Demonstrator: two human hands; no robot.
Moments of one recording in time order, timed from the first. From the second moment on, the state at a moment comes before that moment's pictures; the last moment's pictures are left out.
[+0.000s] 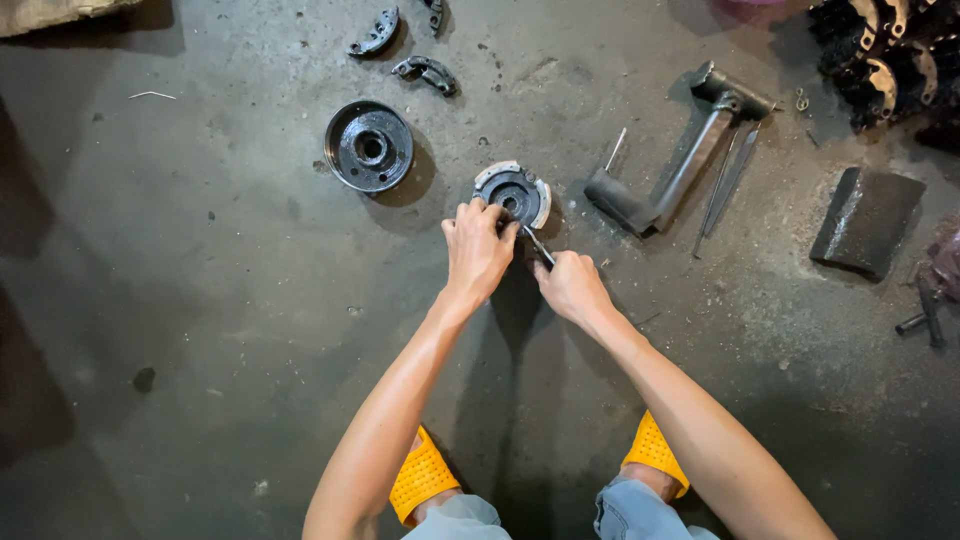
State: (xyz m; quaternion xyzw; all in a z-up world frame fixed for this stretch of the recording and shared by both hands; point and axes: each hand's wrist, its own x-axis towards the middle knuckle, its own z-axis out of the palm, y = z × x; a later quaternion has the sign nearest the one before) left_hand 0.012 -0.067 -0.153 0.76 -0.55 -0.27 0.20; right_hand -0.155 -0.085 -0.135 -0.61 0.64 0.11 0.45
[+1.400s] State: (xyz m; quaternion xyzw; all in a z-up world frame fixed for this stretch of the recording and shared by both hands) left_hand 0.062 -0.029 -0.181 0.54 -0.77 0.07 0.33; right_hand -0.112 -0.170 -0.058 -0.56 0.54 0.28 0.56
